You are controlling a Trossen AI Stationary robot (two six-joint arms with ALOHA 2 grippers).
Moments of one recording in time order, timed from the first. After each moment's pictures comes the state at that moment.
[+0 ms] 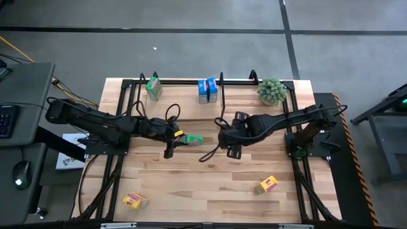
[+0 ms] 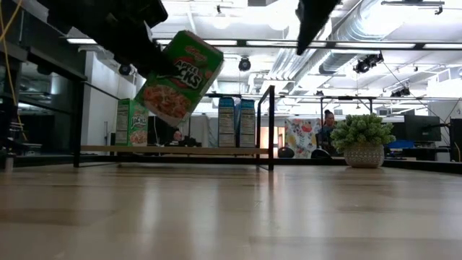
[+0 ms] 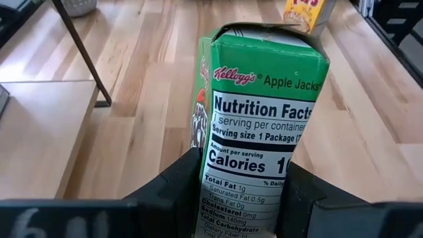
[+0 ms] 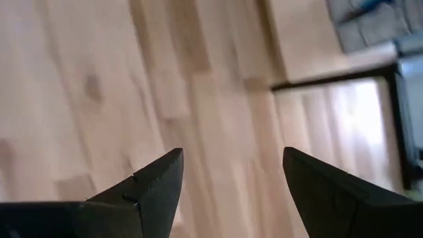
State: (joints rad) left arm -0.09 1.18 0.60 0.02 -0.05 -0.03; right arm 0.23 1.71 1.65 -1.29 0.36 0.37
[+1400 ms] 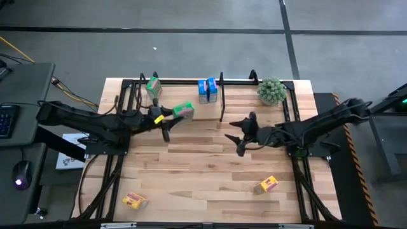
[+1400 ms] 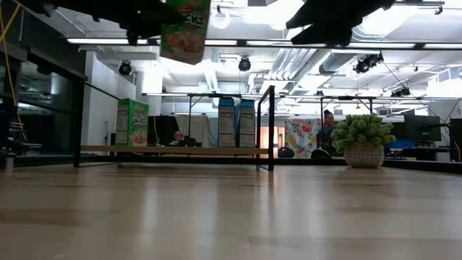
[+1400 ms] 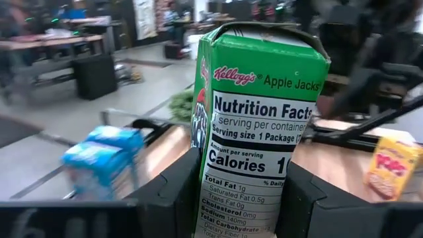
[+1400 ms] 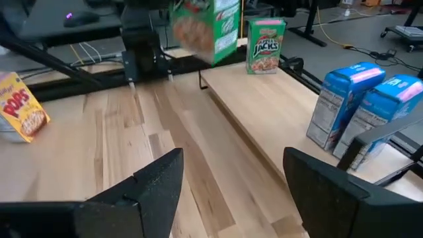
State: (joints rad) left arm -0.09 0.92 0.53 0.32 -0.47 -0.06; right arm 0.29 1.16 0.74 0.03 0.60 0.26
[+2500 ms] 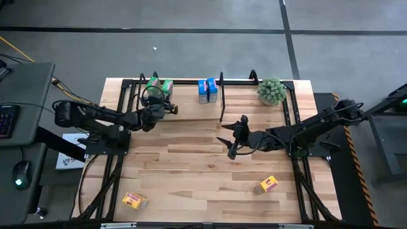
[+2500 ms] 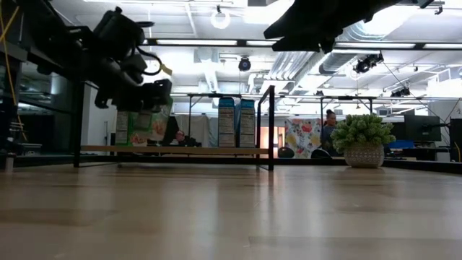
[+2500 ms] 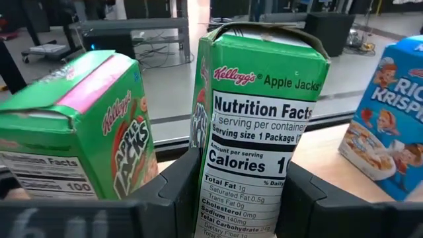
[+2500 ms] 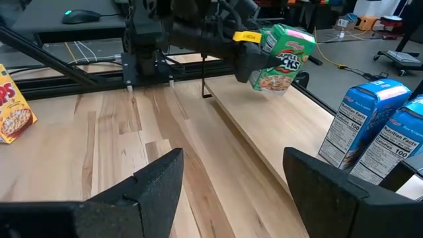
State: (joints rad) left arm 0.24 1.32 0.37 0.51 -1.00 -0.42; right arm 0.29 1.33 0.74 0.26 0.62 0.16
